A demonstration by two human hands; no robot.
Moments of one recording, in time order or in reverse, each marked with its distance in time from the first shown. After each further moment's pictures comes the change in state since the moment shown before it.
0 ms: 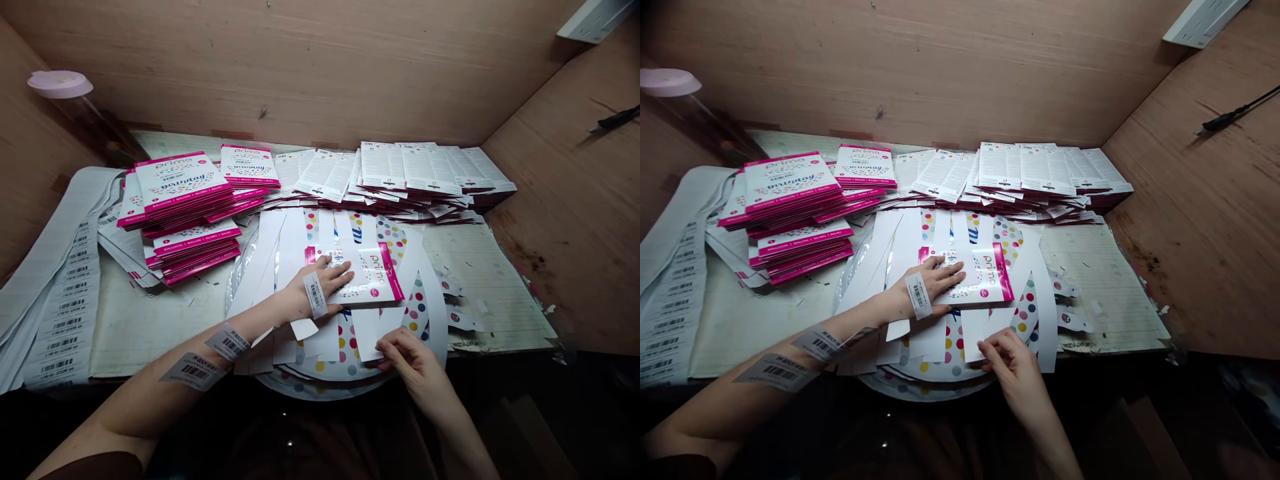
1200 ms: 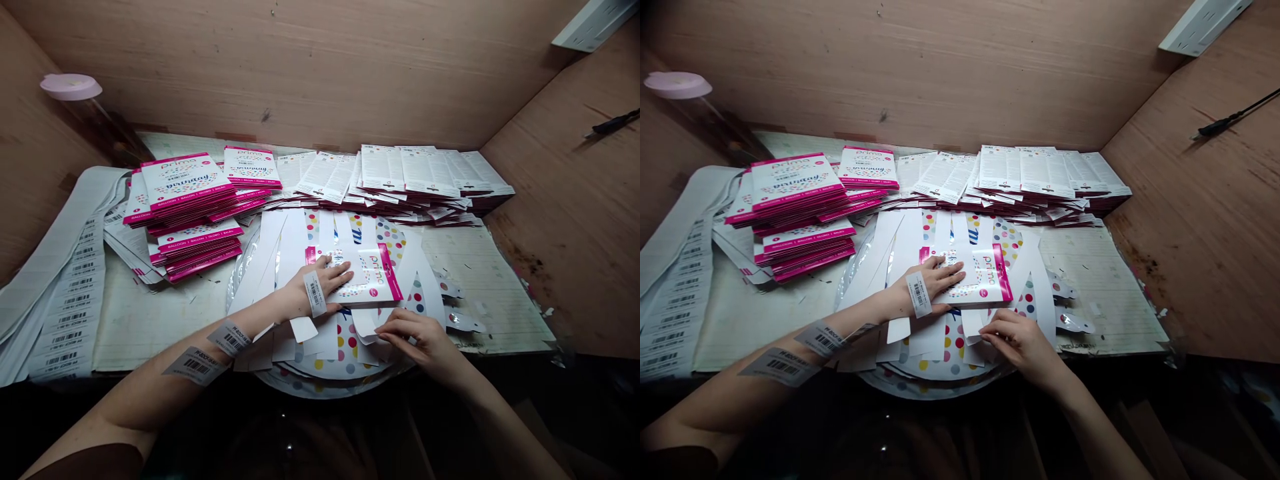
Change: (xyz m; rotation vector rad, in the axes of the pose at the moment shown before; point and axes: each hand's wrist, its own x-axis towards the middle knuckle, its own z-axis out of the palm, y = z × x) left_hand 0.003 -0.003 0.004 0.012 -0.035 0.011; right_hand 0.039 -0.022 -0.043 -0.428 -0.311 -0.475
